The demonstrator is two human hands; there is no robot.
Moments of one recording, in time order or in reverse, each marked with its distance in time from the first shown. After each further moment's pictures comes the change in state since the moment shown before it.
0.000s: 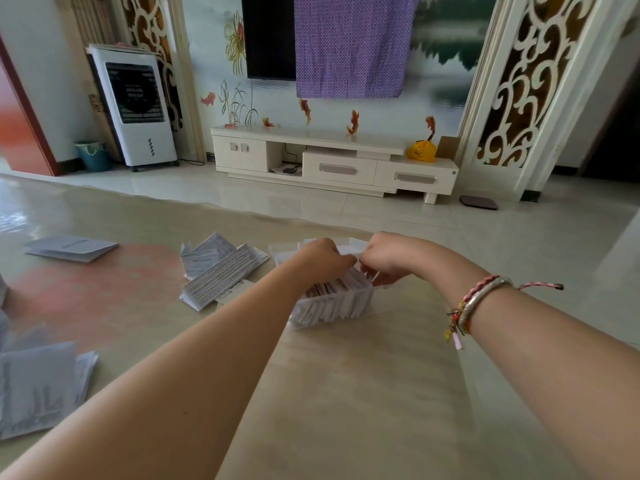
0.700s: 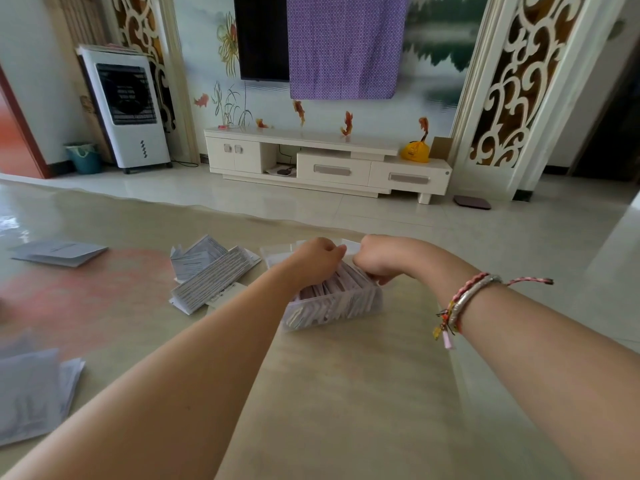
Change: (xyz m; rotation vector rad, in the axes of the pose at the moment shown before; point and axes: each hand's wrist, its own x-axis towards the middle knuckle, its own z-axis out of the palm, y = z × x) left_hand 0.008 -0.001 0.004 -0.170 -0.001 0.056; right_hand -0.007 -0.004 -0.005 -0.143 0.004 -0.020
